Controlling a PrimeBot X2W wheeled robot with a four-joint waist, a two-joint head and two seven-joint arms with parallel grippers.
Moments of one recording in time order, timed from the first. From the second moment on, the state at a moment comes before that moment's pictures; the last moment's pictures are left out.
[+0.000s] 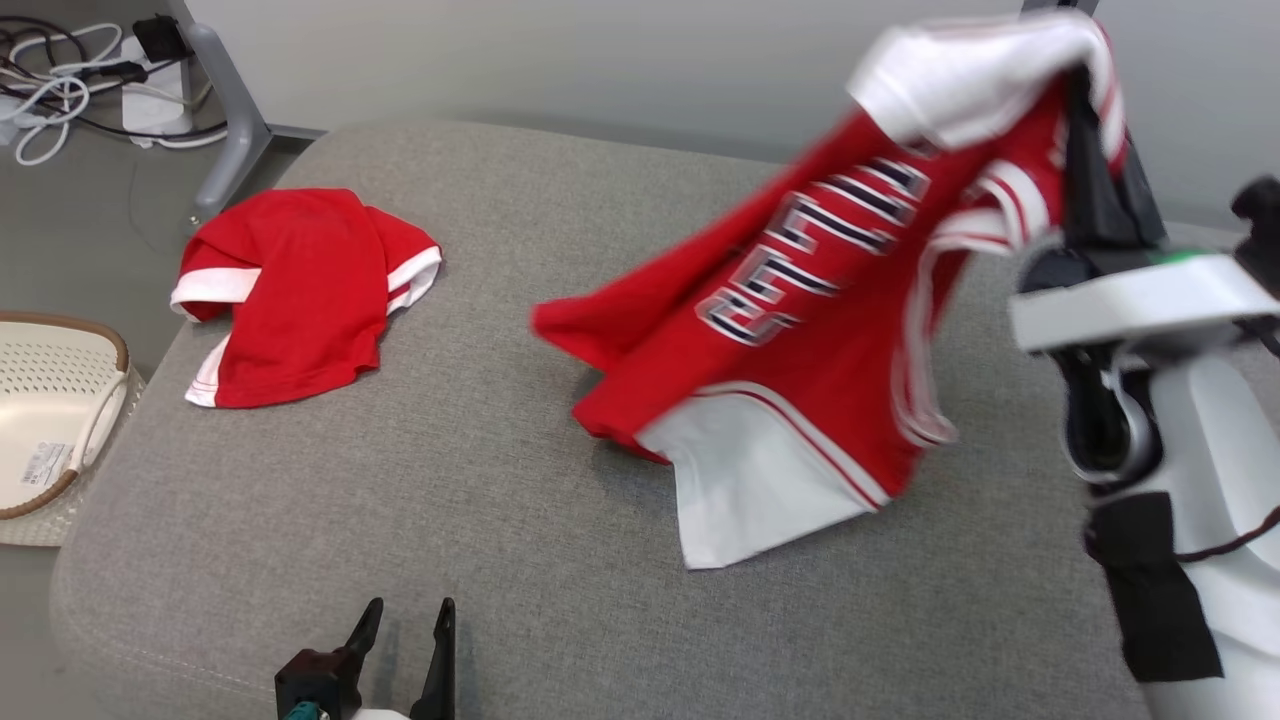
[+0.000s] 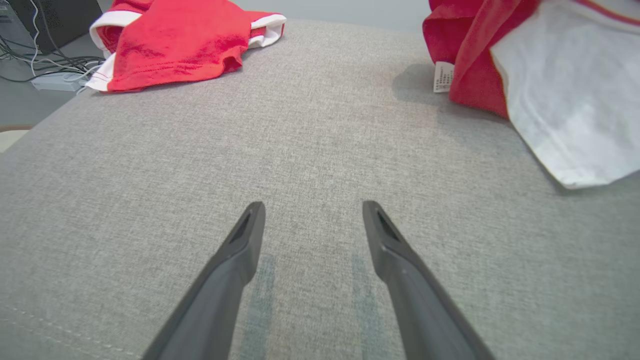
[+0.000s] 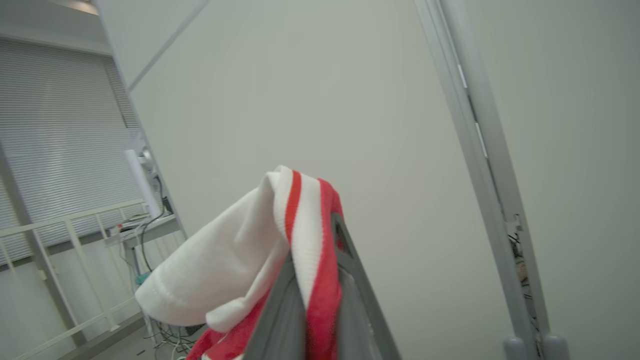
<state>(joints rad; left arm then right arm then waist) -0.03 0.05 -0.15 0.51 -0.22 0.00 -0.26 -0.64 -0.07 0.07 0.40 0.46 0.13 -0.26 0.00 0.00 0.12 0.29</state>
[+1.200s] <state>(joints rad) -0.07 0.05 -0.19 0.52 -0.23 0.01 -0.26 -0.34 -0.07 0.46 0.56 0.28 0.13 -0.26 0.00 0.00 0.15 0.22</state>
